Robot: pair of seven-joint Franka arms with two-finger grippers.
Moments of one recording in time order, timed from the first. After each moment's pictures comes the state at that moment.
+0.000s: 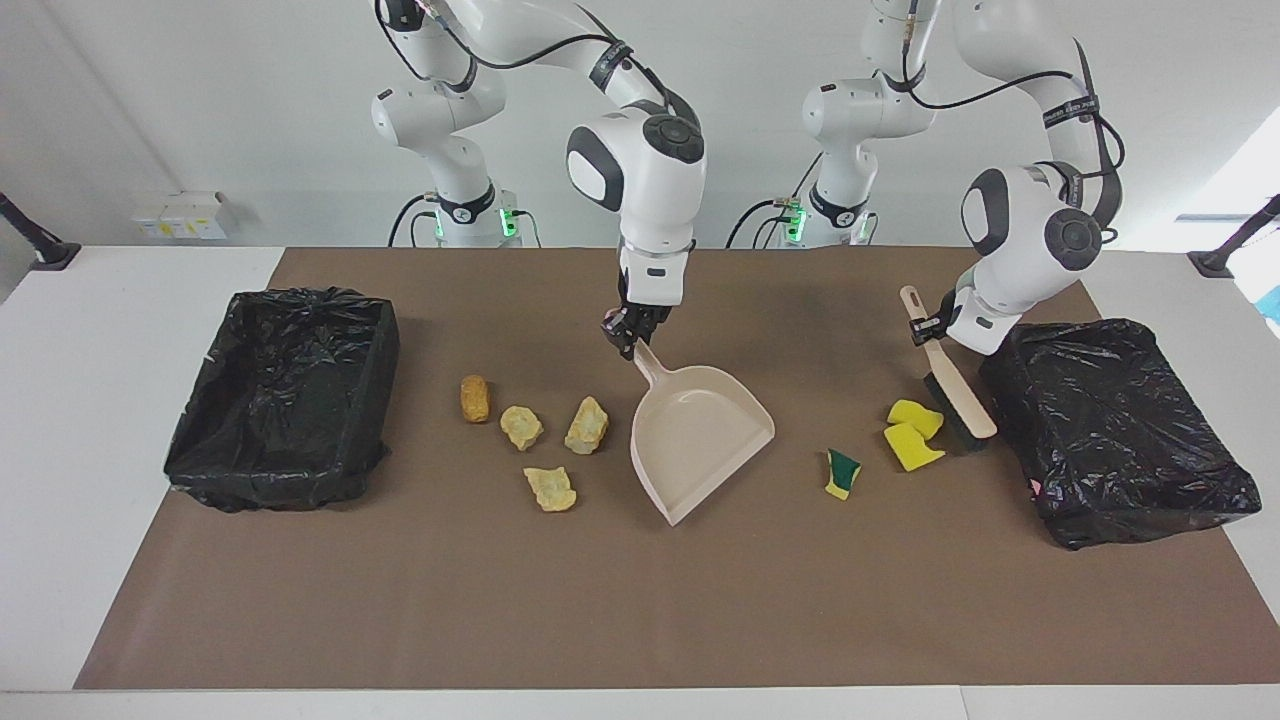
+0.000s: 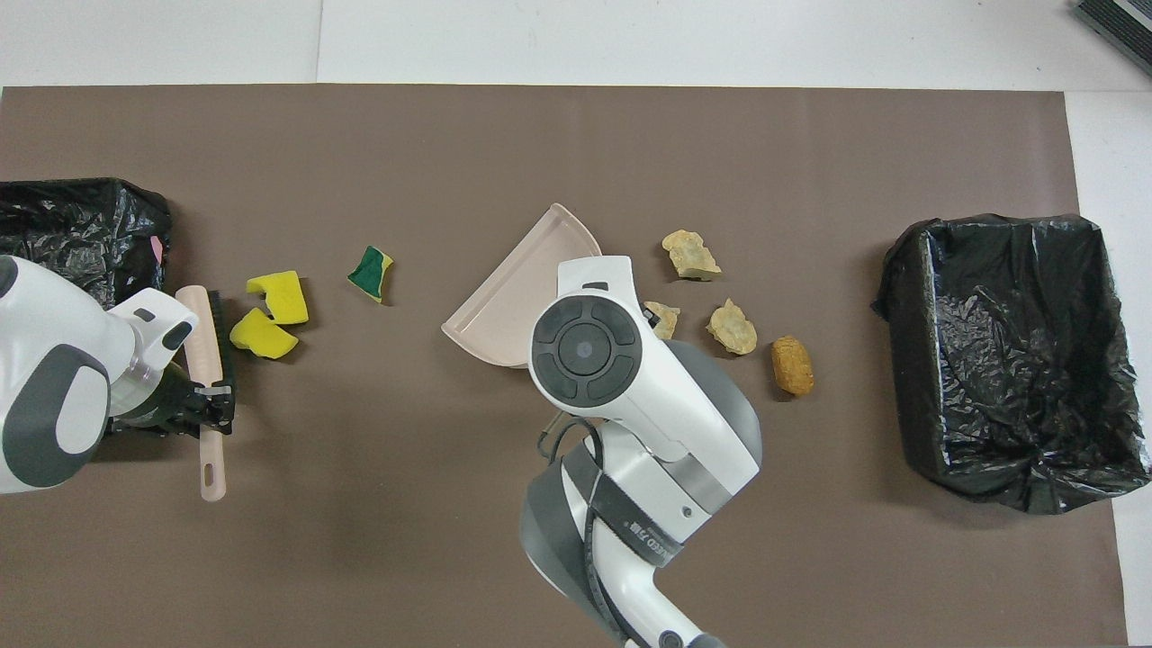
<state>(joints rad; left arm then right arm) 0.03 0.01 -0.03 -2.20 -0.01 1.91 -0.20 0.55 0.26 0.08 -1.73 -0.17 1.96 -0.20</state>
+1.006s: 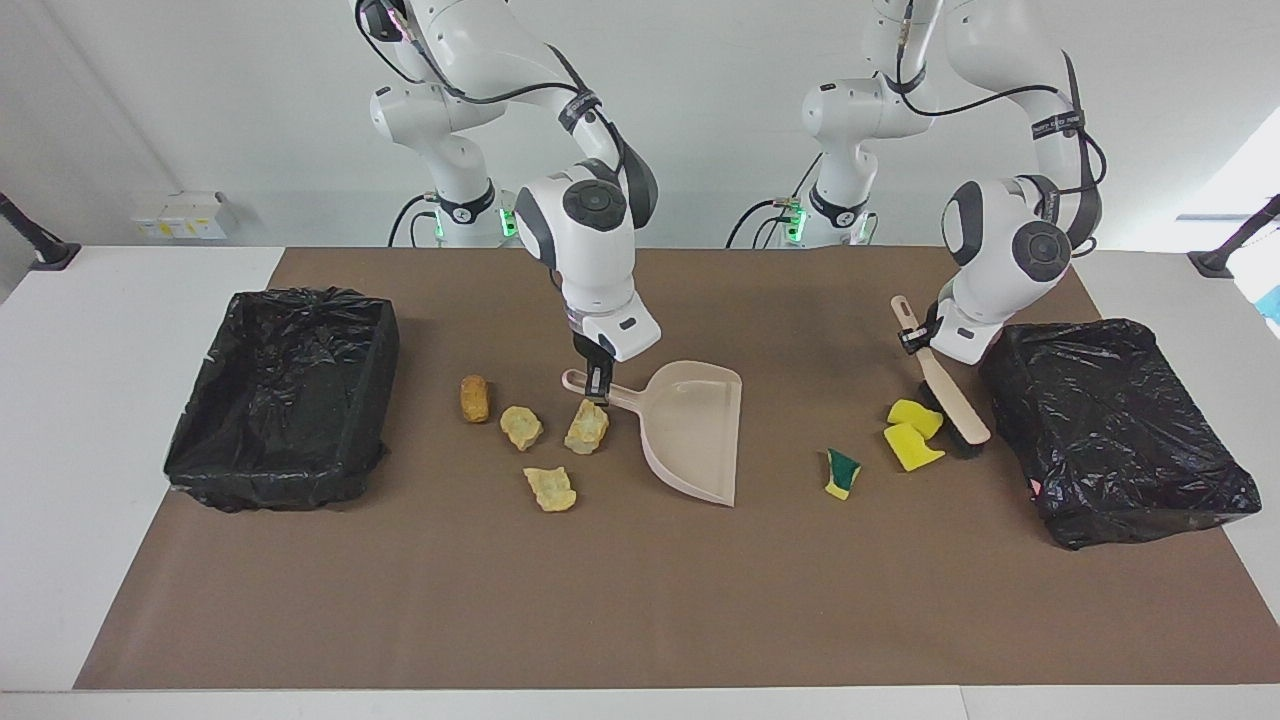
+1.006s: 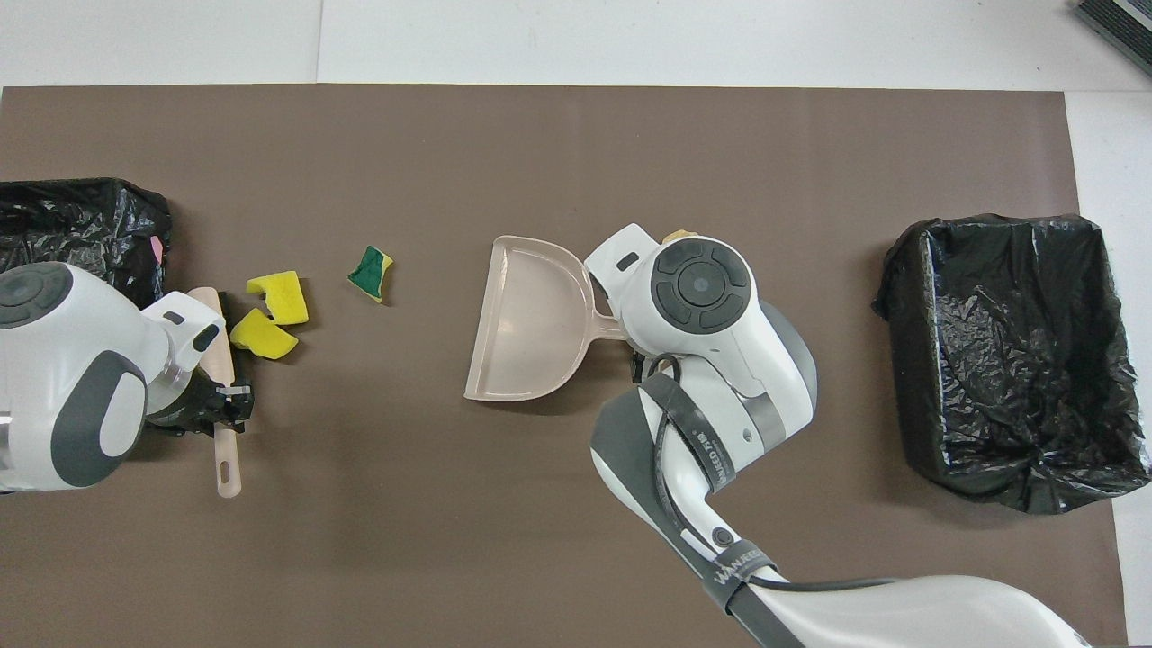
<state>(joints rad) 0.01 0.04 -0.04 -2.22 0.04 1.97 -0.26 0.43 0.31 0.08 -1.80 -0.05 2.15 -0.90</state>
